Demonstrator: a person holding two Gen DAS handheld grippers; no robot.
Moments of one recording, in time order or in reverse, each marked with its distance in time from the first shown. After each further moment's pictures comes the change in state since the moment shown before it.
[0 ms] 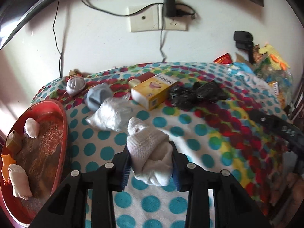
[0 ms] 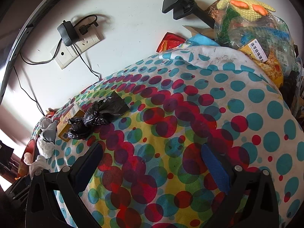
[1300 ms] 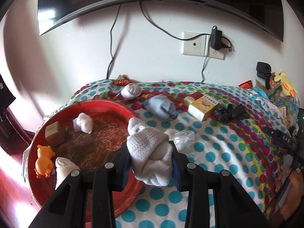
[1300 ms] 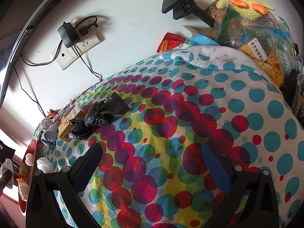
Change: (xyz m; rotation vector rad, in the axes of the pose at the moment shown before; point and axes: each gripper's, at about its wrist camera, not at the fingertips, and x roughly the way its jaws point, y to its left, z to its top) left arm -0.076 0.118 -0.012 -0.131 -0.071 0.119; right arm 0.001 -0.001 -0.001 0.004 -0.002 0.005
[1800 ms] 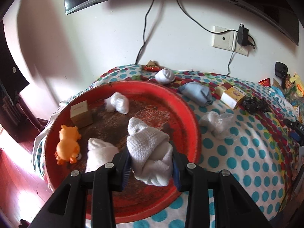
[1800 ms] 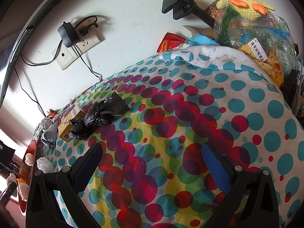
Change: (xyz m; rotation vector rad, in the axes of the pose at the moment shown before) left arm -0.001 0.071 -0.033 -0.059 0.049 0.090; right arm 0.000 0.000 0.000 0.002 0.000 0.000
